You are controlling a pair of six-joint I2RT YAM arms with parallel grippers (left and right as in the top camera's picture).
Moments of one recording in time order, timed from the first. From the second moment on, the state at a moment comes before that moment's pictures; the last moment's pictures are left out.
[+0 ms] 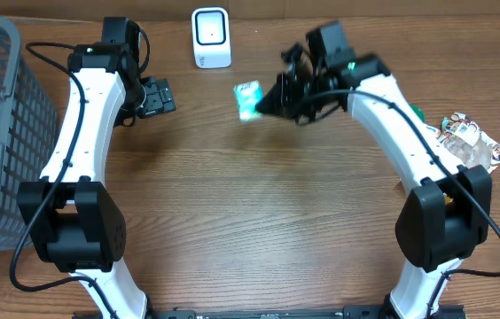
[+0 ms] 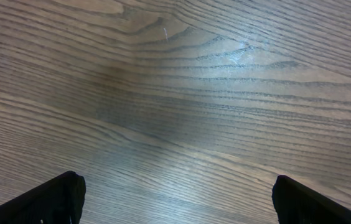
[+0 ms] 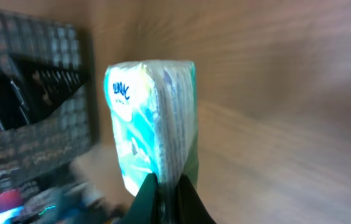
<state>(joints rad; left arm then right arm) -0.03 1.96 1.78 -1.17 -0.07 -0.34 0.34 1.97 1.76 -0.88 -0.66 0.48</state>
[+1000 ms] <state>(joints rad) -0.03 1.96 1.78 -1.17 -0.07 -0.34 0.60 2.50 2.26 -0.19 0.42 -0.67</state>
